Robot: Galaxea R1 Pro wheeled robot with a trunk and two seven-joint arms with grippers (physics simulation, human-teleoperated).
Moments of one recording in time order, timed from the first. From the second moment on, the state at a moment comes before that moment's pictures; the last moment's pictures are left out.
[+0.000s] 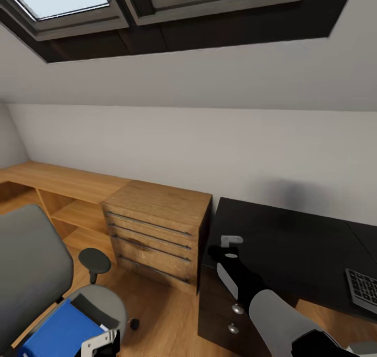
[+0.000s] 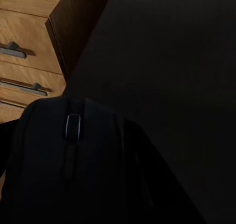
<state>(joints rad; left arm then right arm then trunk) 0.06 0.16 -0.36 -1.11 0.50 -0.18 0.43 -0.76 0.15 0.30 -0.48 -0.28 0.18 -0.35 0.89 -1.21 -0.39</state>
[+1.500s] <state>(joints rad) 0.06 0.17 -0.36 -1.10 0.50 -0.18 0.43 -0.76 0.15 0.30 -0.48 -0.28 0.19 -0.36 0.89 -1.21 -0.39</state>
